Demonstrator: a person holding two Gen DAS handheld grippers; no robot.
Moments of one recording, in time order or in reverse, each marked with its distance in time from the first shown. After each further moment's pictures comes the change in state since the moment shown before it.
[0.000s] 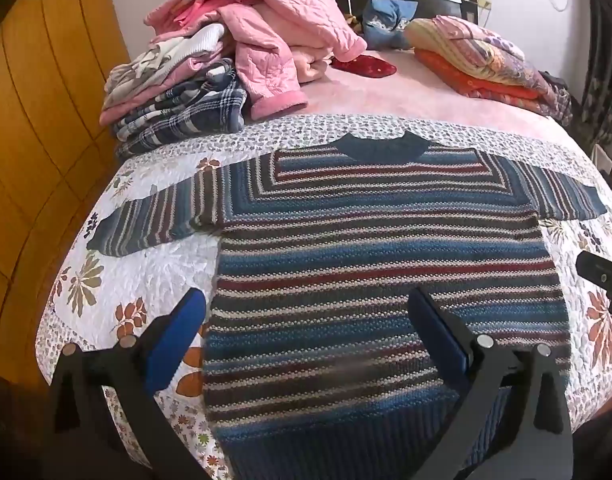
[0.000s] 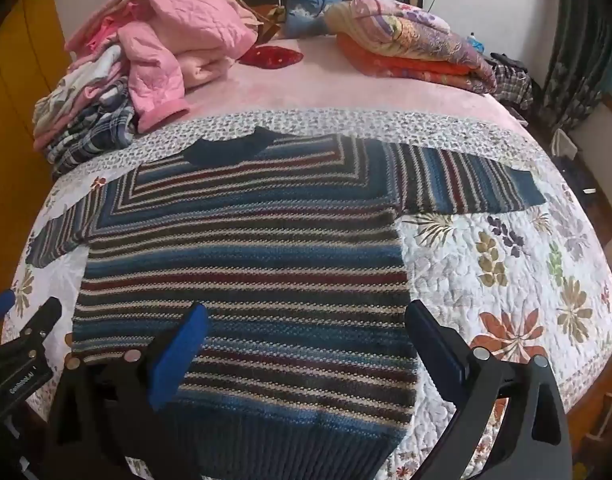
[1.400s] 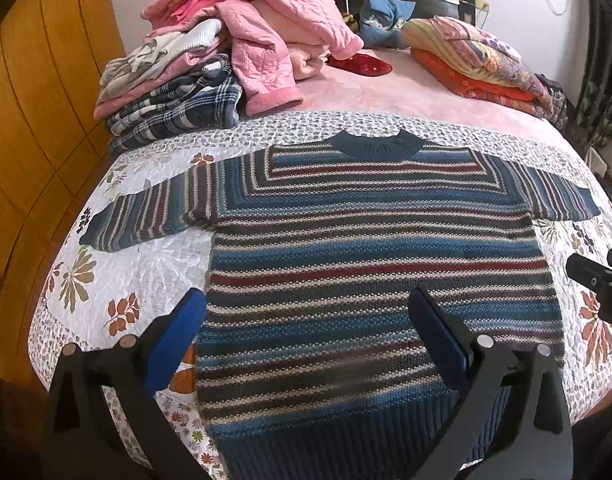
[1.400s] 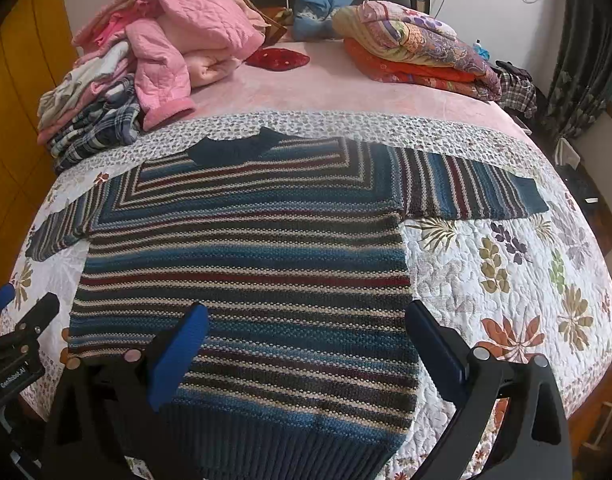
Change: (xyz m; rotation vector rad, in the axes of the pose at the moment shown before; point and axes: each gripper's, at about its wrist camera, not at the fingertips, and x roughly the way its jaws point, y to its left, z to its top) left arm 0.003 0.010 -0.003 -0.025 0.014 -0.034; right arm 0.002 0.005 -0.005 -0.026 -0.023 -0.001
